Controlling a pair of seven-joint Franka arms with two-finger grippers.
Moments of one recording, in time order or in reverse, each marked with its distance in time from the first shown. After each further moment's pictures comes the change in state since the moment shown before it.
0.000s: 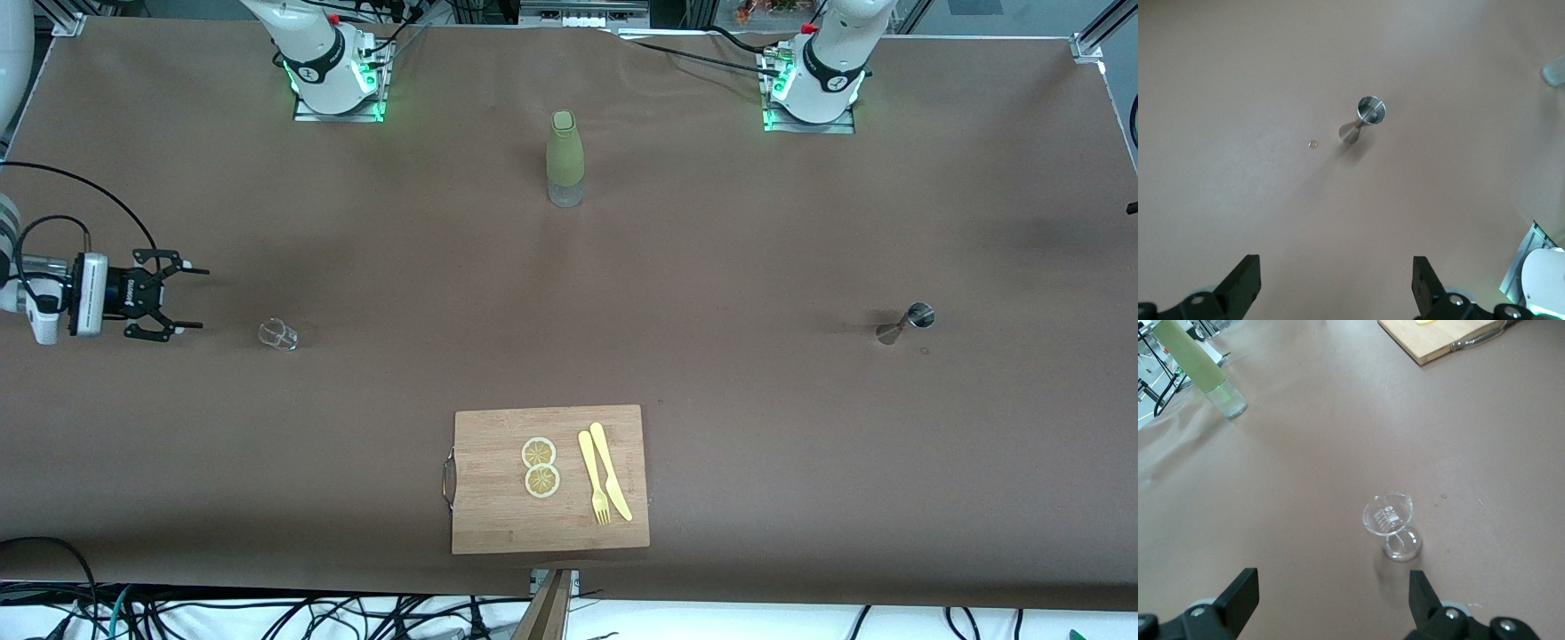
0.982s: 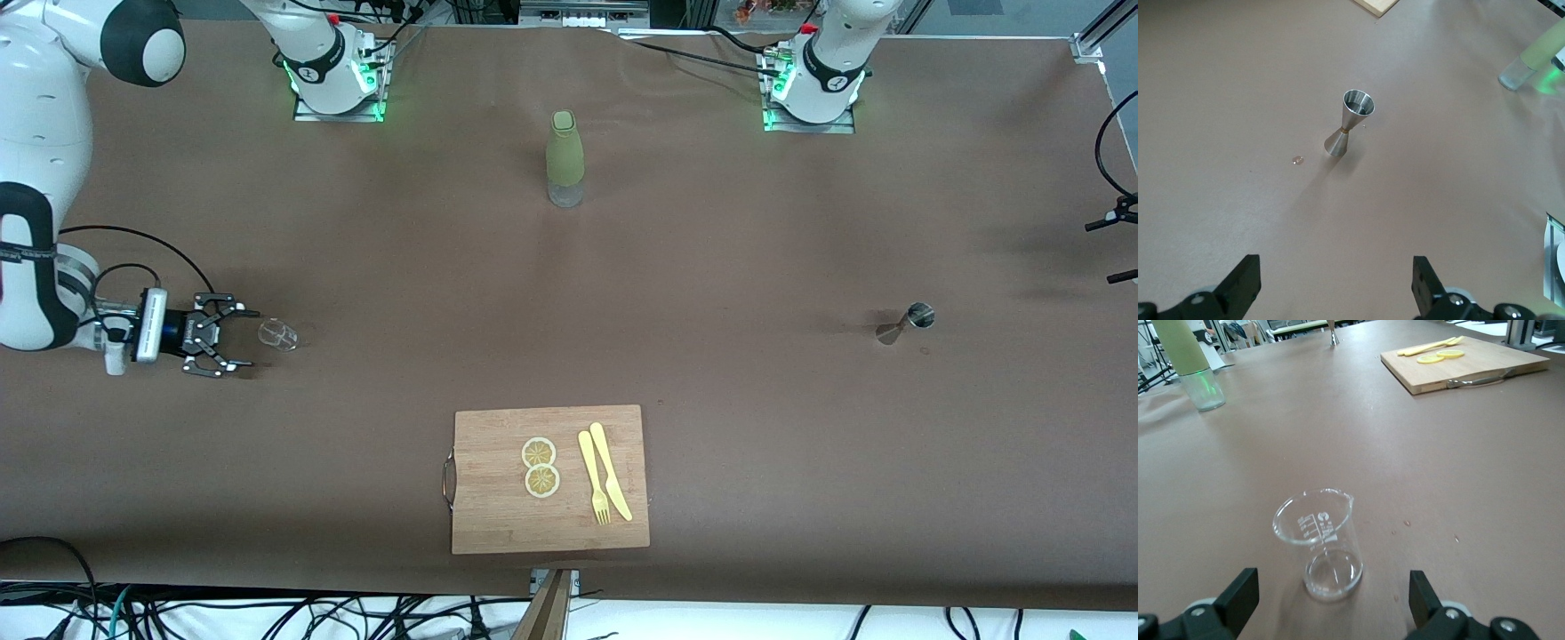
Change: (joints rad) left arm 0.102 0.199 -0.002 0.004 -0.122 0.000 0.310; right arm 0.000 0.260 0.053 0.132 0.226 -0.002 -0.283
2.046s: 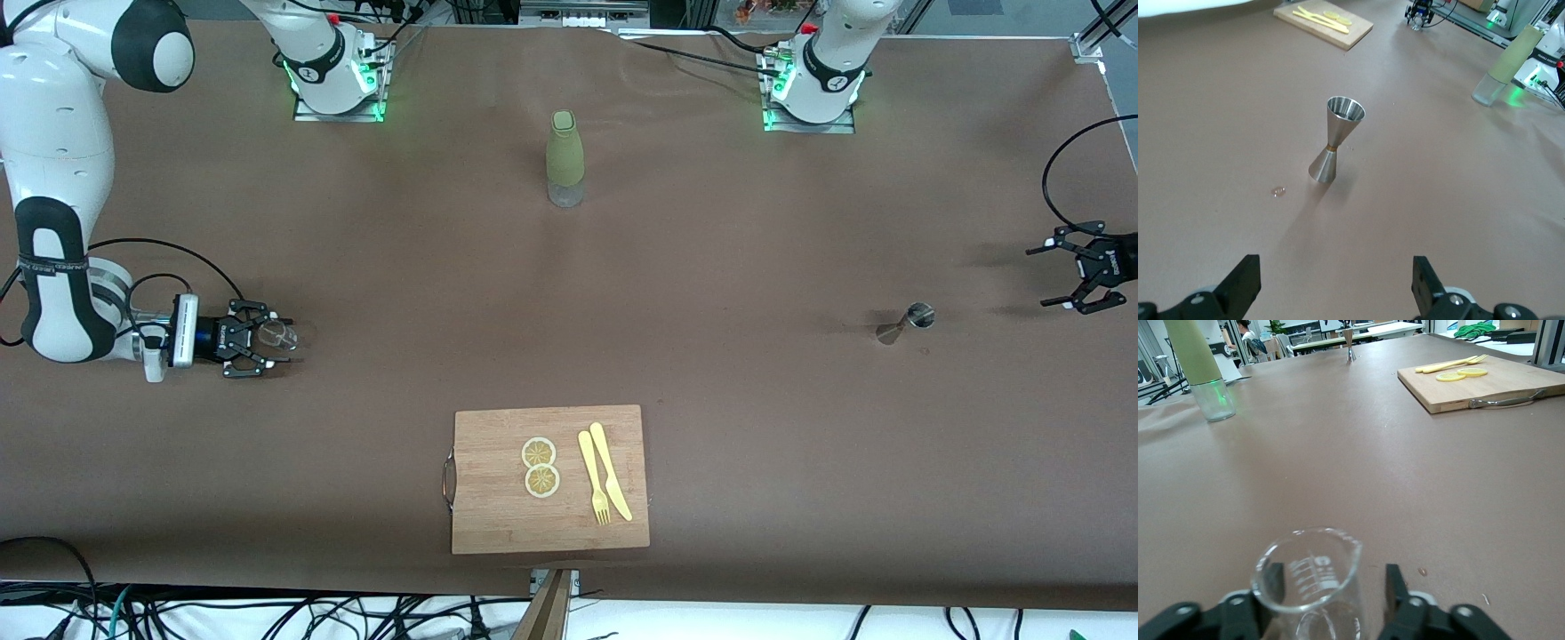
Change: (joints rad) left arm -0.001 0.187 -0.017 0.001 -0.121 0.001 0.208; right arm 0.000 0.020 0.065 0.005 0.002 0.000 -0.021
